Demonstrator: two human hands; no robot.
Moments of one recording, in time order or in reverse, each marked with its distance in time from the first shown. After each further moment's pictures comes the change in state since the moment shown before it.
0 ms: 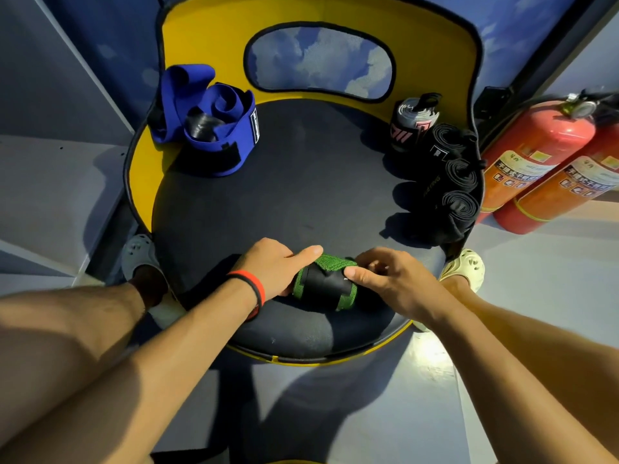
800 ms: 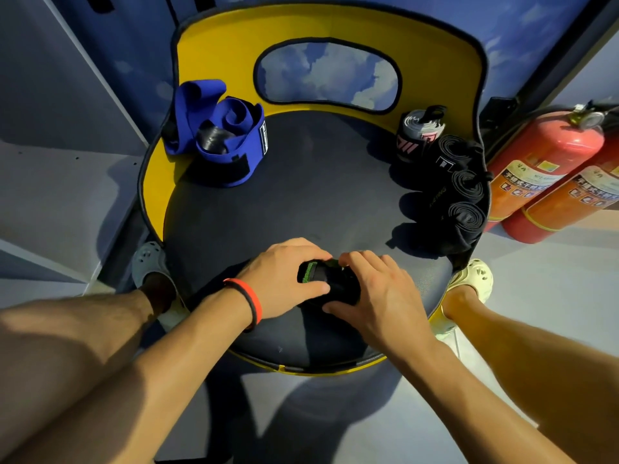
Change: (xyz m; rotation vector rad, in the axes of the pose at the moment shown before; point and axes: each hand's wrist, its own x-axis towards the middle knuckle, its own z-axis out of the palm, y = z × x) left_hand 0.000 -0.010 -0.011 0.210 -0.047 0.507; right_hand -0.011 -0.020 0.041 -0.509 0.309 -0.298
